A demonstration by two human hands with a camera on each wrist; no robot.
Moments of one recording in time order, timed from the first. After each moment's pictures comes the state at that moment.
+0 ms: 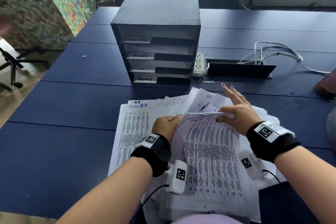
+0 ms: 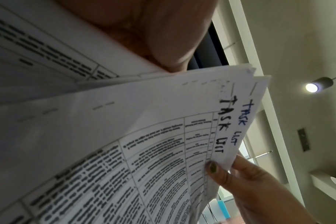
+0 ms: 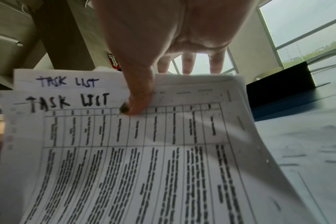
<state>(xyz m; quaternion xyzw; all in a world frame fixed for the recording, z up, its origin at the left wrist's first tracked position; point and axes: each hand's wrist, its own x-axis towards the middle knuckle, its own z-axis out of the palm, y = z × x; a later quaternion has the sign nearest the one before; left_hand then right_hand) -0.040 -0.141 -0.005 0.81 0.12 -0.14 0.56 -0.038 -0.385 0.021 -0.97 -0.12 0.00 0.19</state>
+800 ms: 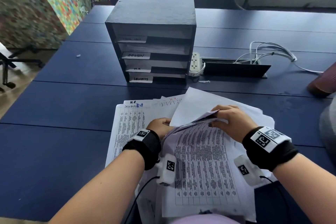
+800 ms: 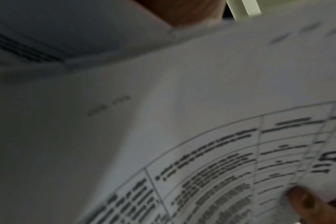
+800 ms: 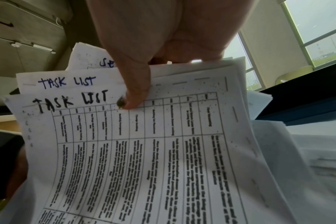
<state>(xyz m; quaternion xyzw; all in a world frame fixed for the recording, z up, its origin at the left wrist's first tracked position) -0.025 -0.127 -0.023 0.82 0.11 -0.24 0.50 -0.054 -0.370 0.031 -0.95 -0.17 0.03 0.26</state>
